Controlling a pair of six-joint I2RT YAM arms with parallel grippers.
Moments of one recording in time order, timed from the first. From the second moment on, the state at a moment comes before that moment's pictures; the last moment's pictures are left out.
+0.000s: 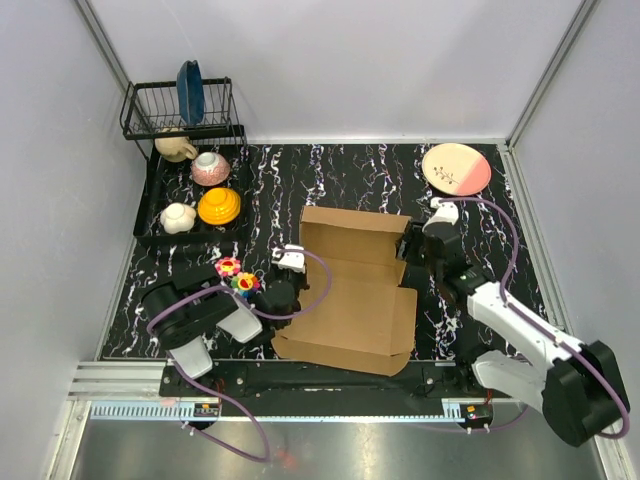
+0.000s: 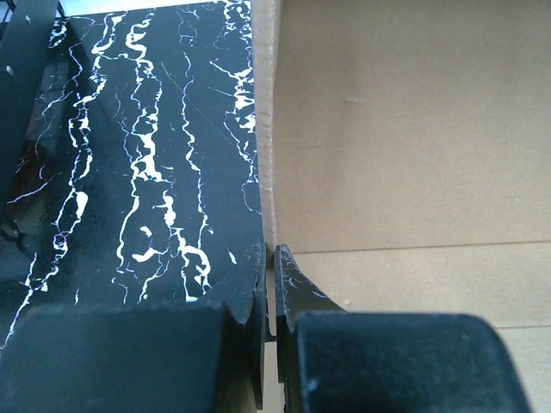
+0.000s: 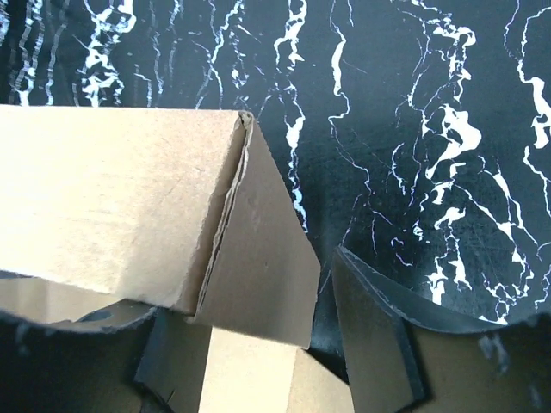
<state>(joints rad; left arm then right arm) -0.97 1.69 0.30 1.29 -0.75 -0.09 0.47 1.08 0.59 -0.03 0.25 0.46</state>
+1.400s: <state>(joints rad) -1.20 1.64 0.27 1.30 -1.04 0.12 0.47 0.87 0.45 0.20 0.12 0.61</state>
